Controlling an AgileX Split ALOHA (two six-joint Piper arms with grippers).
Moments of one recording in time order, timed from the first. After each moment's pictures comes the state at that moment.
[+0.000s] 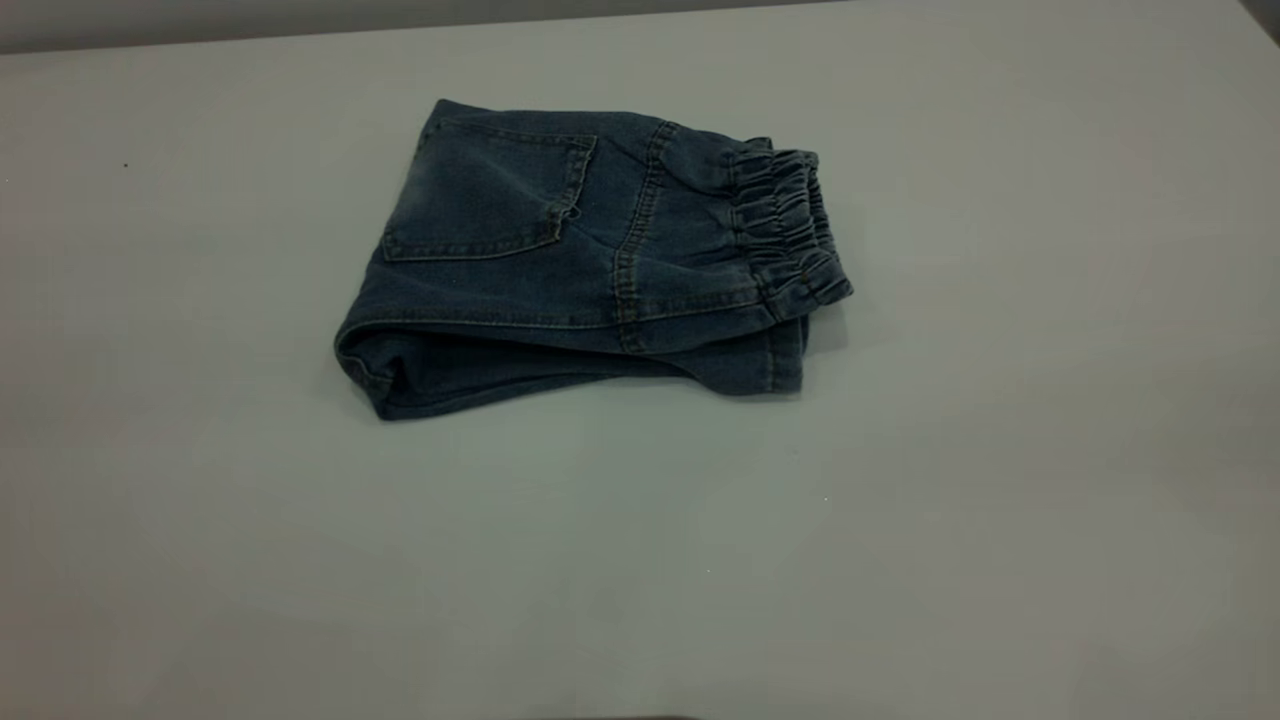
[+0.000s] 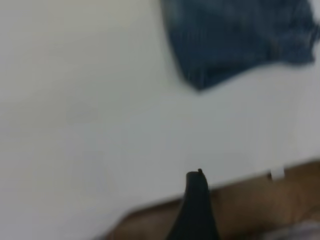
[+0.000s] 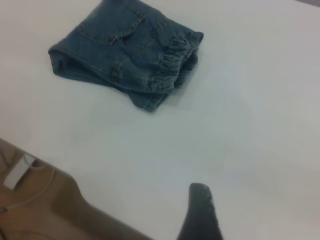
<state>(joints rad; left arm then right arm) -0.16 0.50 -0.83 -0.16 1.17 0.05 0.56 0.24 -0.69 -0.04 1.16 0.14</state>
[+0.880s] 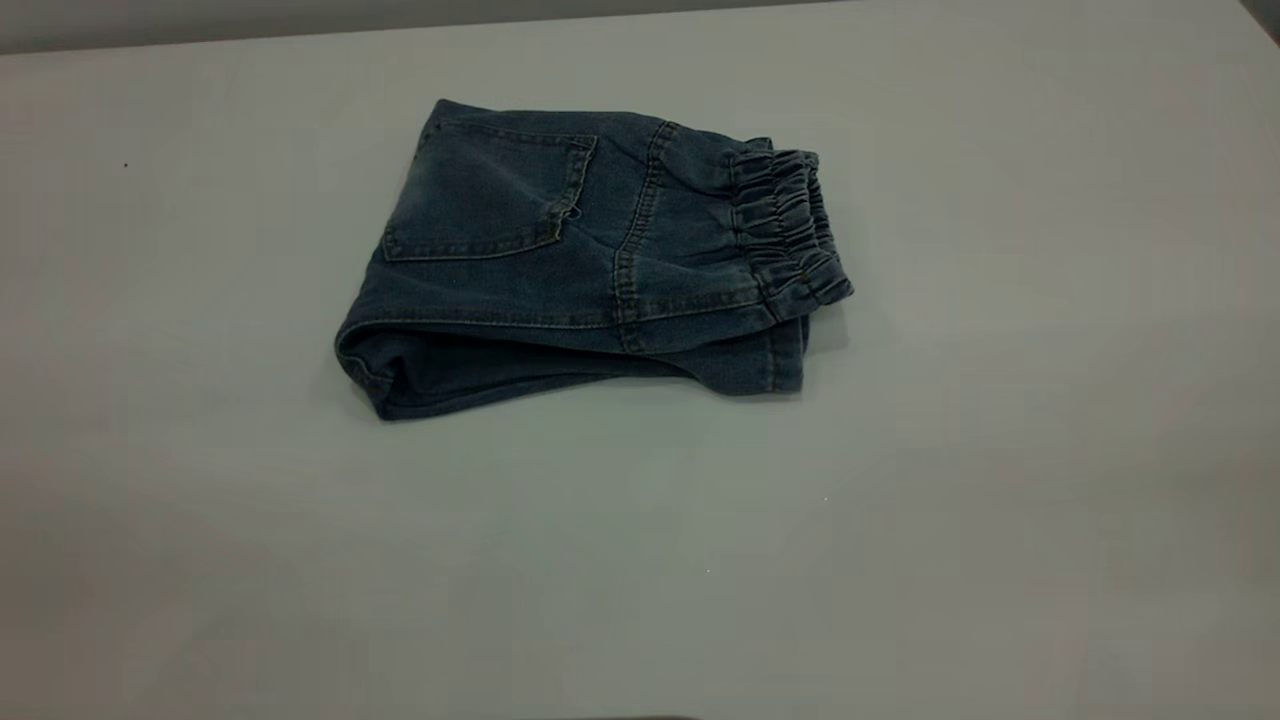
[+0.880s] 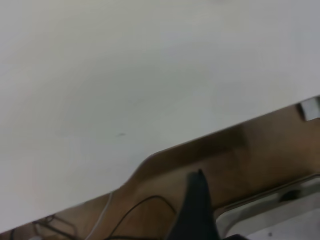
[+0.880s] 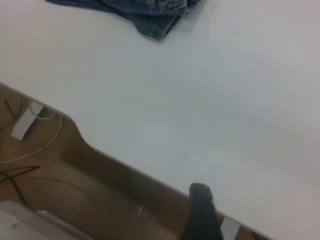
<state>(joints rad) -0.16 0.30 -0.49 -0.13 1.13 0.16 0.56 0.20 -0.47 0.00 1.13 0.17</state>
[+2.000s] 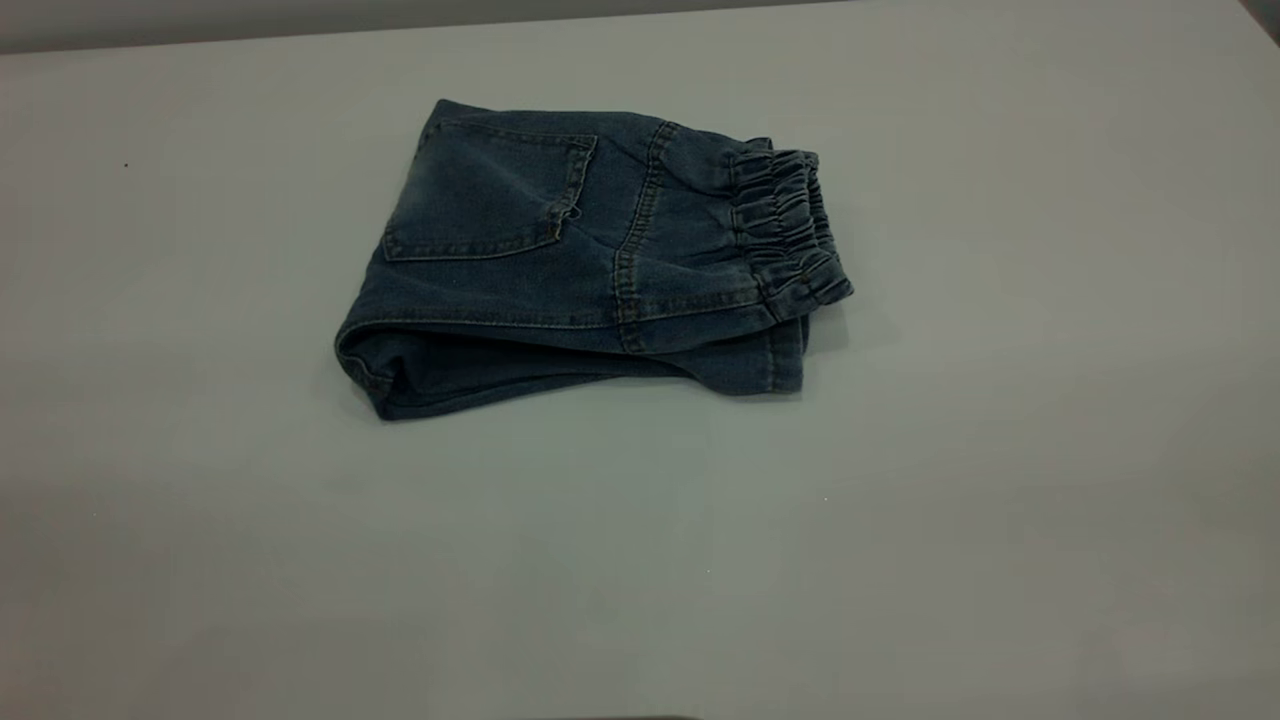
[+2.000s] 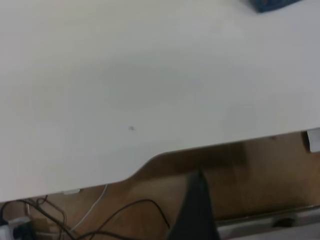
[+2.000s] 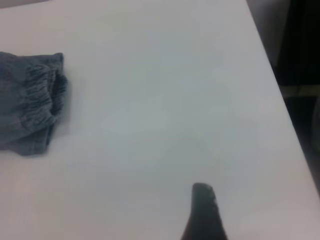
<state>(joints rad) 0.04 0.28 -0.49 -0.15 1.12 0.17 -0.02 -0.01 -0.47 0.03 1.13 0.17</state>
